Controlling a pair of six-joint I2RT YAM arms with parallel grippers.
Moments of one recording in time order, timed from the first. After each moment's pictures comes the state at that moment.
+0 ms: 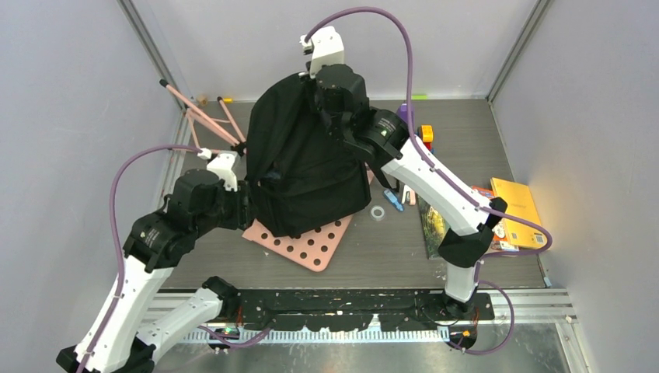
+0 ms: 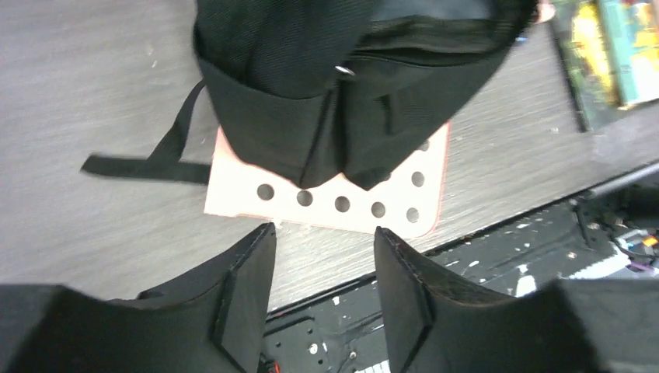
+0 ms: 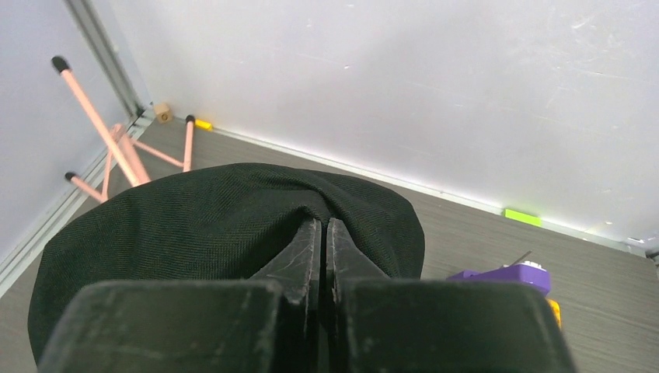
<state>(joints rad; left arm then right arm) -0.53 0.78 1.22 -1.11 -0.07 -0.31 0.96 1.85 2.30 -0.52 0.71 -0.02</state>
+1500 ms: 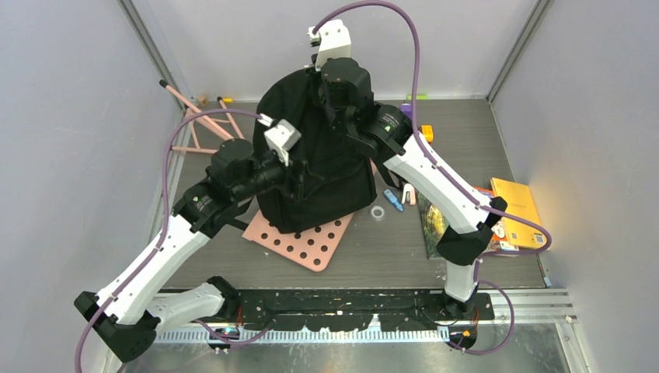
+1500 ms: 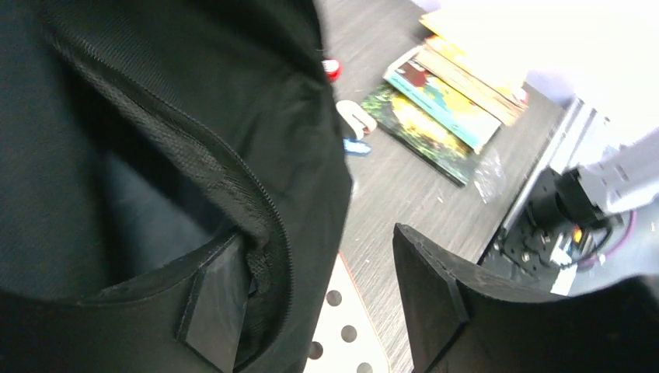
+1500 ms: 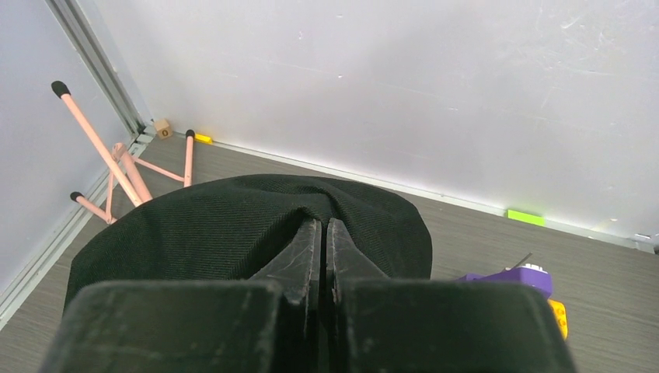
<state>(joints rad) -0.64 1.00 1.17 -0.43 0.25 -0.13 0.94 1.86 2.33 -0.53 0.71 0.00</state>
